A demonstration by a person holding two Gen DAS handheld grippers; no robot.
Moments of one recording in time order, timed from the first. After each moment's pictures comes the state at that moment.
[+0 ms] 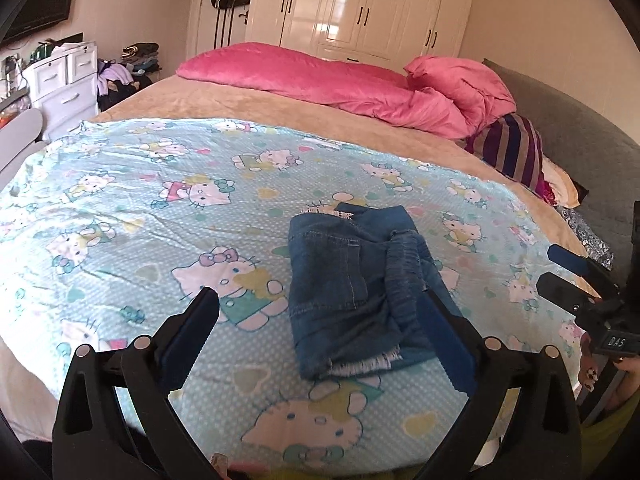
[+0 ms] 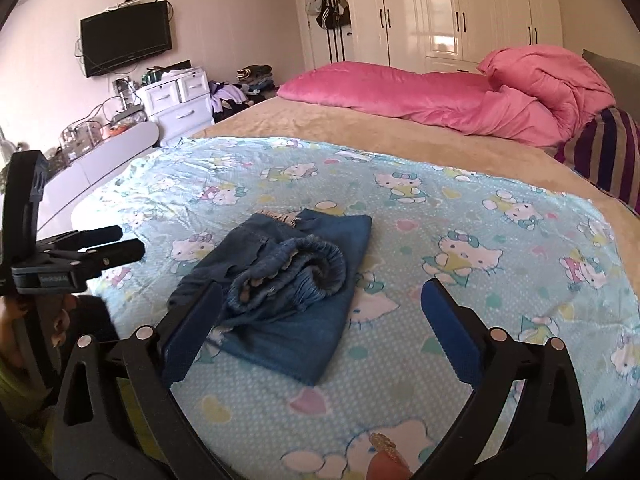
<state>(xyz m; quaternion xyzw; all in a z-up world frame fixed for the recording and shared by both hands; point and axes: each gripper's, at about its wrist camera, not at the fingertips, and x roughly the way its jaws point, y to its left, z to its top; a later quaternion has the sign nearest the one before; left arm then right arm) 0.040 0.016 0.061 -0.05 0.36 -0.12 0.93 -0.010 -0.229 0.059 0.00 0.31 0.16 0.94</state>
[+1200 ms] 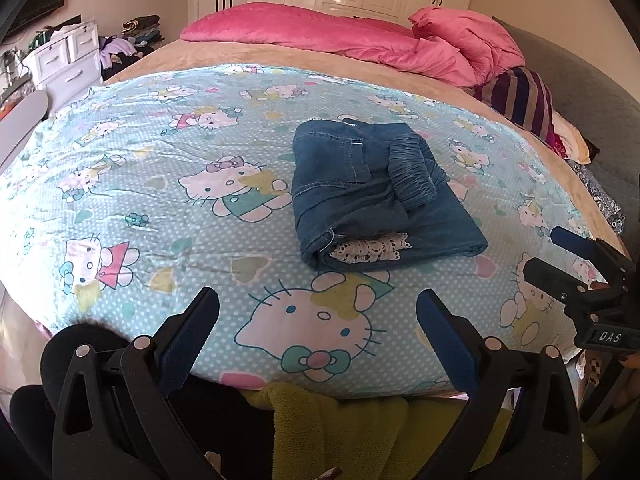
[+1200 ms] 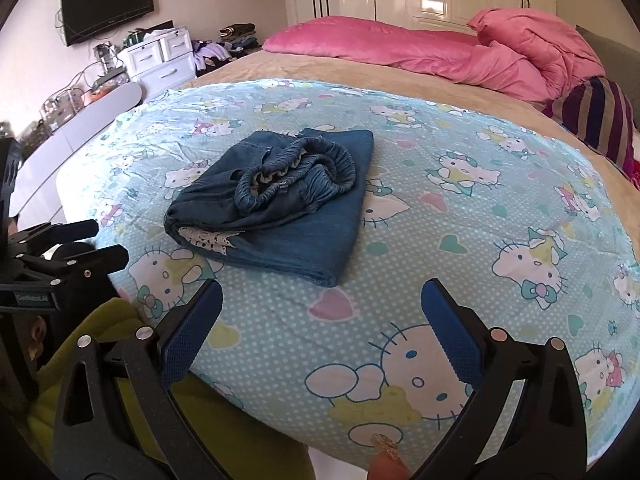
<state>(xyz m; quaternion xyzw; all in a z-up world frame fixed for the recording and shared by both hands) -0.011 0.006 0.014 -0.02 0.43 -0.10 0.90 -0.048 -0.206 0.009 -0.01 0.38 0.12 0.92</state>
